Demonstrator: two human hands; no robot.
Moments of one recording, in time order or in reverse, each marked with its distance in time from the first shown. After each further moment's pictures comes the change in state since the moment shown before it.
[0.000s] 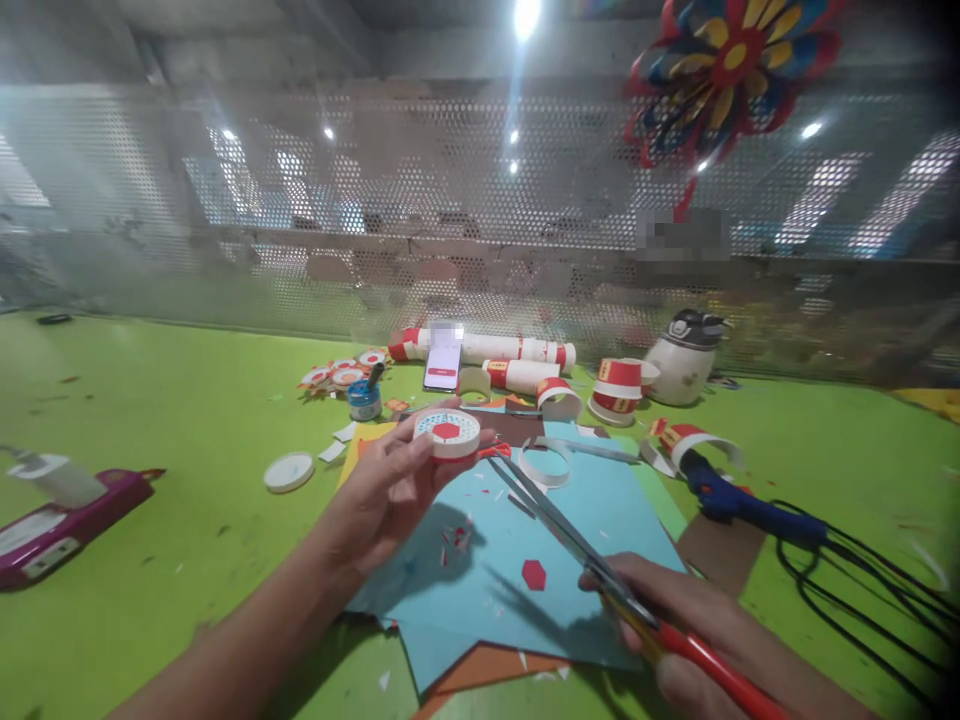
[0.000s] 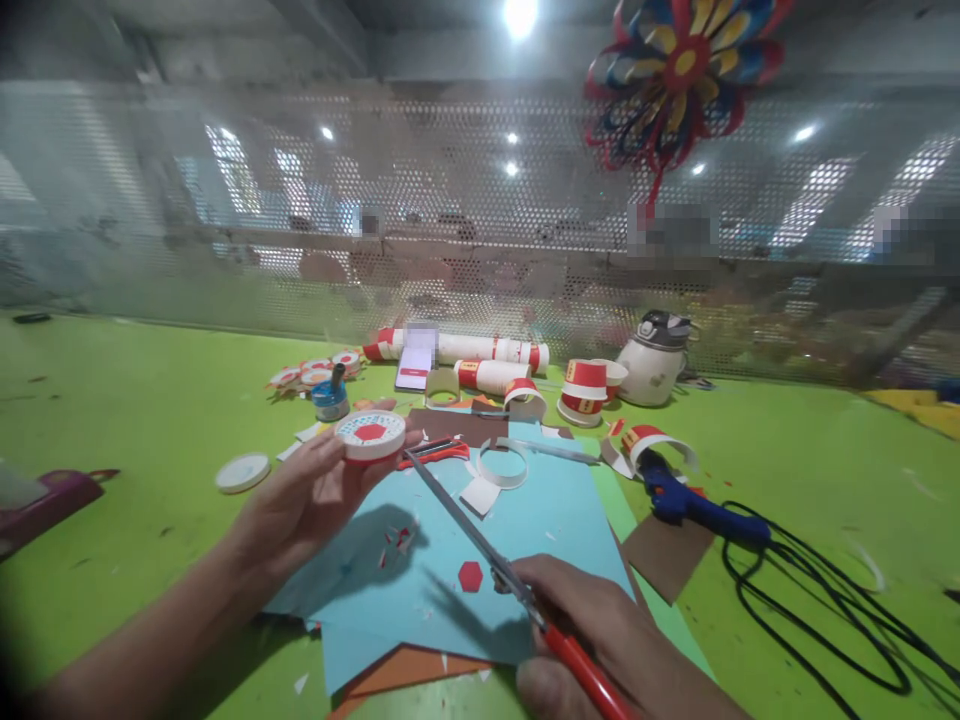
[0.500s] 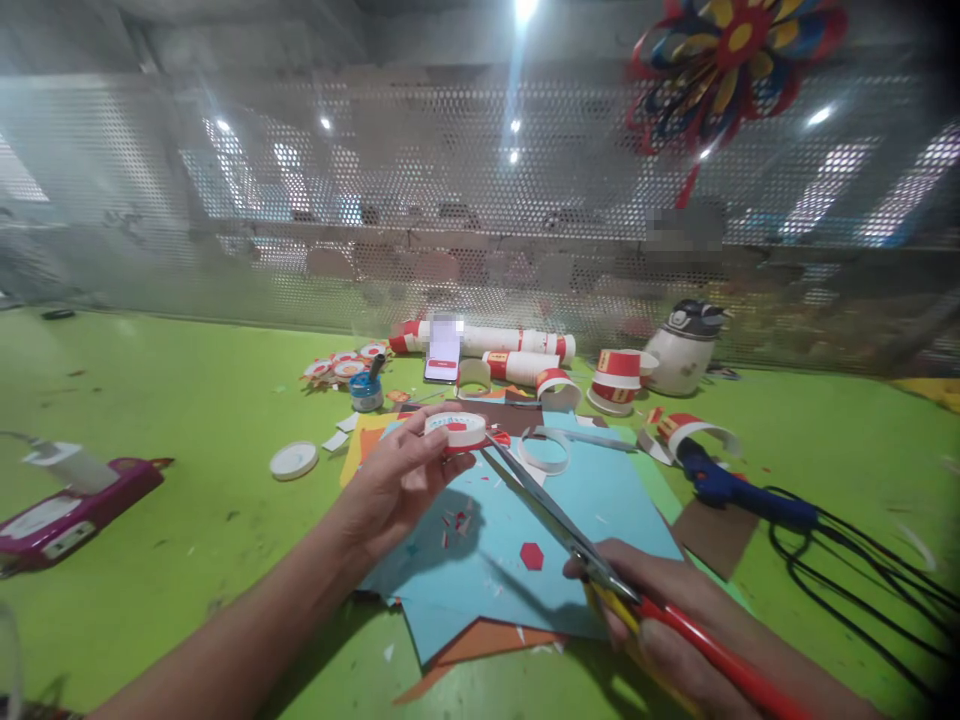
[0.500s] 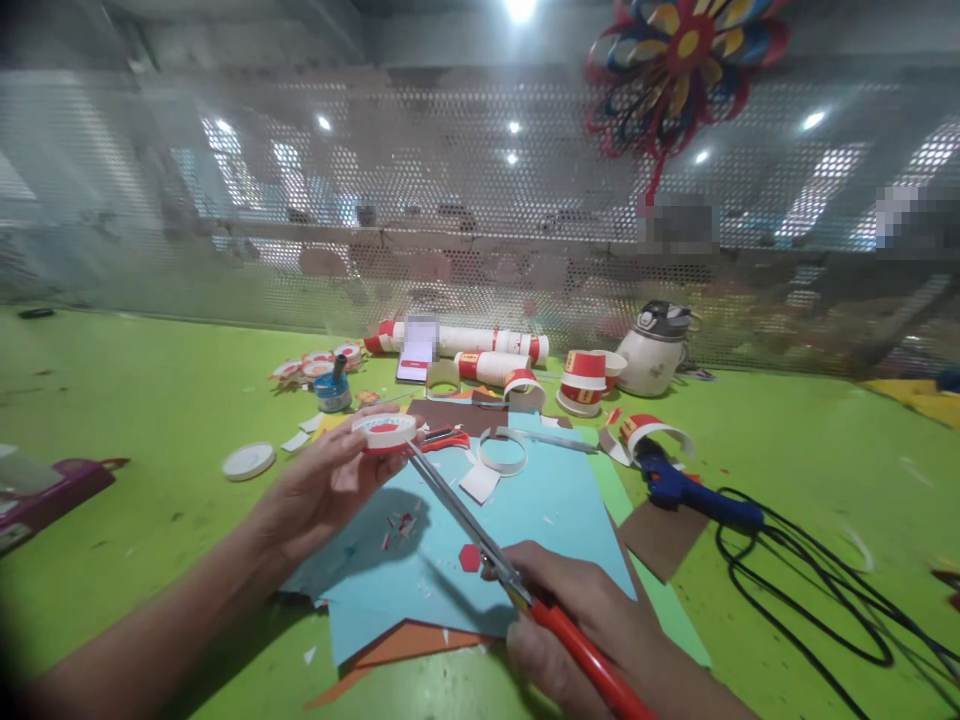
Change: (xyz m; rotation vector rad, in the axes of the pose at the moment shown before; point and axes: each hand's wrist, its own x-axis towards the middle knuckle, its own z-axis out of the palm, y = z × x) left_hand 0.001 -0.008 0.000 -0.033 0.035 -0.056; right_hand -0.001 -0.009 0.011 0.003 0.027 0.016
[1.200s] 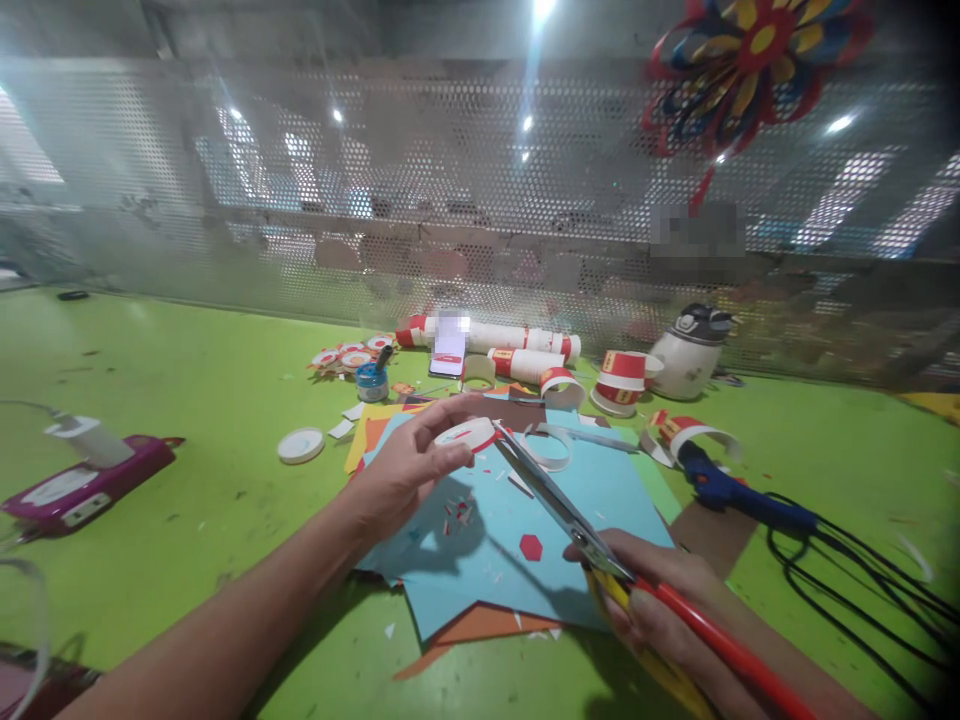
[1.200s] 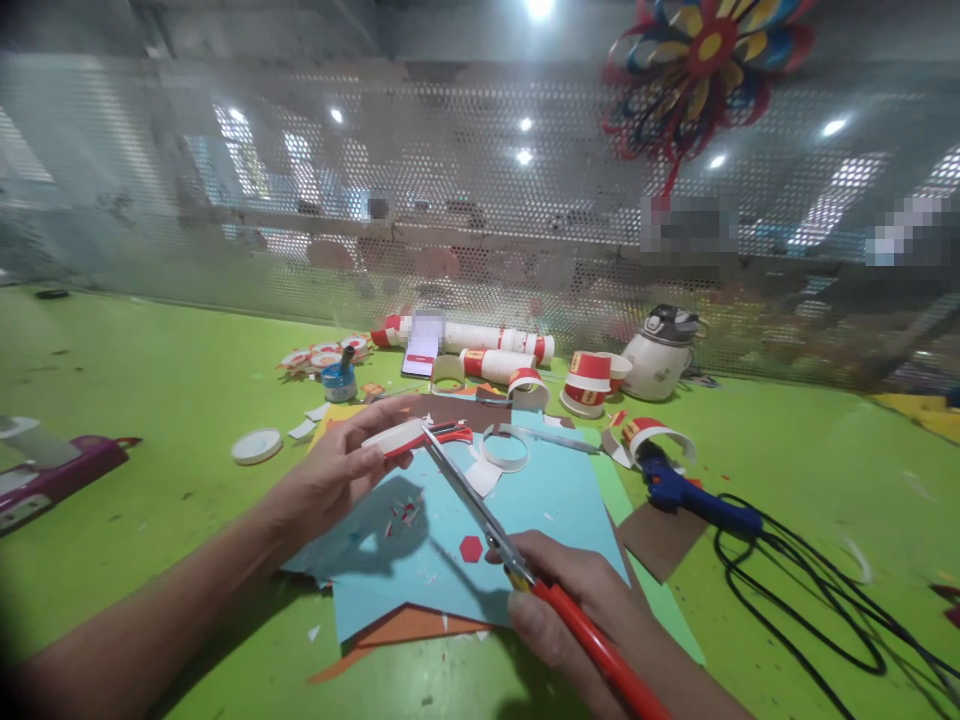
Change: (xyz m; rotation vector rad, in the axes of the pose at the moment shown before) left_hand -0.001 -0.003 -0.009 0.285 -0.100 -0.001; right_hand 0.003 0.004 0.000 0.014 -0.015 0.053
